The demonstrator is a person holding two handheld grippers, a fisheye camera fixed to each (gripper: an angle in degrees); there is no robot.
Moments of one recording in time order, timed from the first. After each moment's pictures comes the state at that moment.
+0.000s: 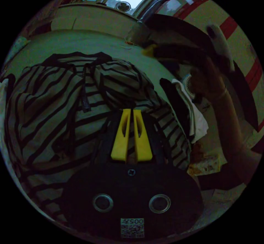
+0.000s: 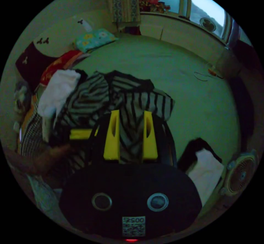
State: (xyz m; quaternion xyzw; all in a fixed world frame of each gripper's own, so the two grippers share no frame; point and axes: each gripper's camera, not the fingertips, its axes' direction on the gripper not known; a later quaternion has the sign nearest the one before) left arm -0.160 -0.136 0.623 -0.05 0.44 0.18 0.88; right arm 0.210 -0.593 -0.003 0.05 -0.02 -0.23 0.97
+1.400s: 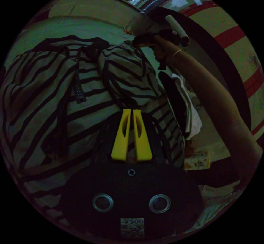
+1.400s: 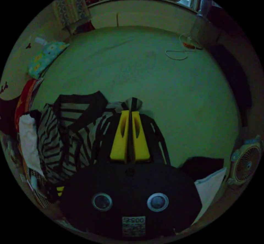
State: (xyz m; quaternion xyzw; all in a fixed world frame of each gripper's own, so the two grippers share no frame) left arm -0.236 -0.108 0.587 -0.10 0.46 0.18 0.86; right arm 0.249 -0.675 0.062 0.03 -0.01 -0.03 1.00
